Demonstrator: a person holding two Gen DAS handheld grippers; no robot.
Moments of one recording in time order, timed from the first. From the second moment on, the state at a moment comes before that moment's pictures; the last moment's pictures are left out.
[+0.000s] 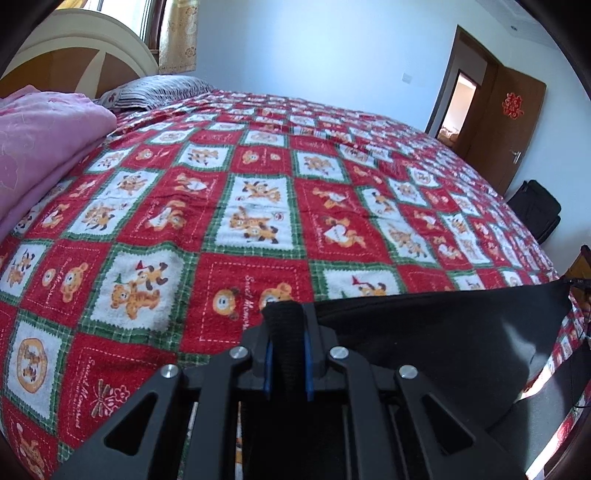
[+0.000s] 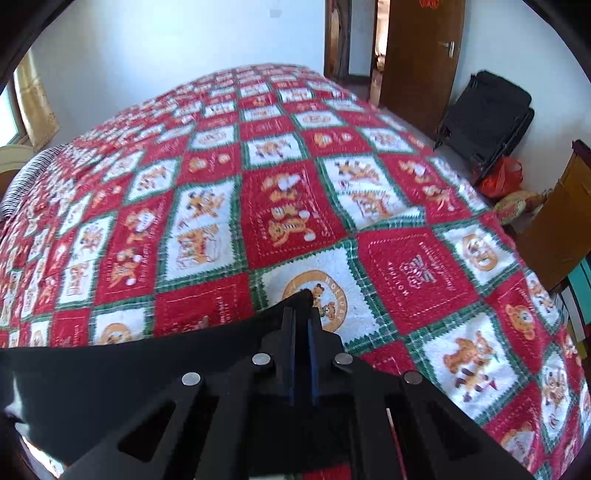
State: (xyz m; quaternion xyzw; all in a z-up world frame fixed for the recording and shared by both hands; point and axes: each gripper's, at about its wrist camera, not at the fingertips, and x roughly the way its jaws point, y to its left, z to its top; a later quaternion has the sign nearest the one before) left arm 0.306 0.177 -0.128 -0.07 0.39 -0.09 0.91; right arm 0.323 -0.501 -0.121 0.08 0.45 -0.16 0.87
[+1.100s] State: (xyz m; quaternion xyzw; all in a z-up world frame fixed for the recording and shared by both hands) left arm 0.175 0.205 -0.111 -0.14 0.28 -0.16 0.94; right arm 0.092 -0.497 -0.075 0.14 0.33 -0.15 0.92
